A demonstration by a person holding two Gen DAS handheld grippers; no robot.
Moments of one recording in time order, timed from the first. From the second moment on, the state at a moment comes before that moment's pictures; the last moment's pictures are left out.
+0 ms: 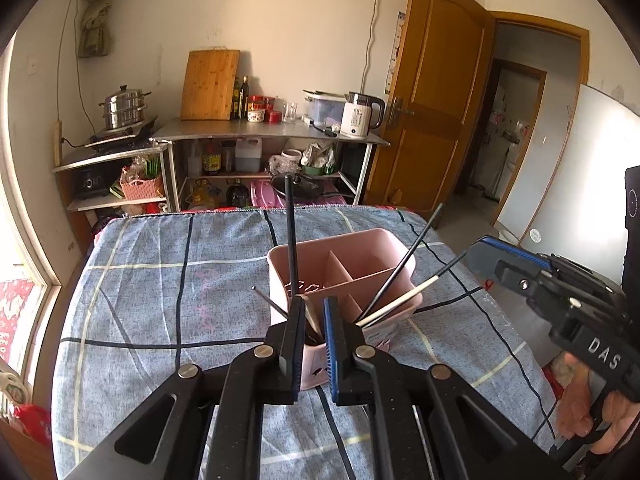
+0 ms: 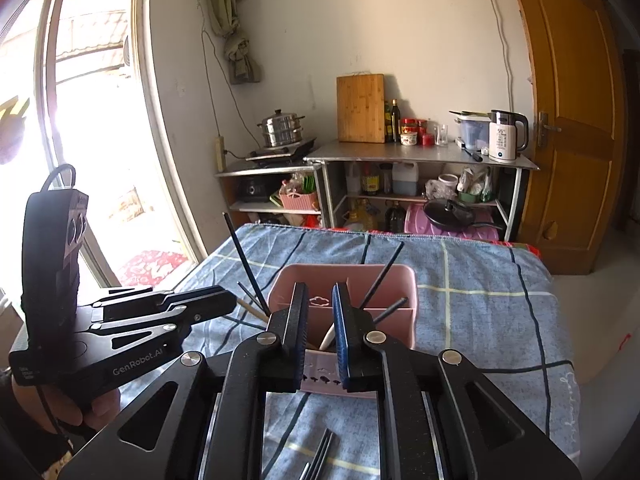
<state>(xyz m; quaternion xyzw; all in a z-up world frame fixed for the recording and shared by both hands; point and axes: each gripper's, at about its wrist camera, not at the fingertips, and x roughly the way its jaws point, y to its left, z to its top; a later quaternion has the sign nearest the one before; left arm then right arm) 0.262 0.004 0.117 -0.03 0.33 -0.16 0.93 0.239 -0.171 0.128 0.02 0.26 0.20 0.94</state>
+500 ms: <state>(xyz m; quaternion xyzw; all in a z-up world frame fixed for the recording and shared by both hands) 0.184 0.012 0.102 -0.04 0.31 -0.16 0.94 0.181 -0.199 0.106 0.05 0.28 0.19 0.94</state>
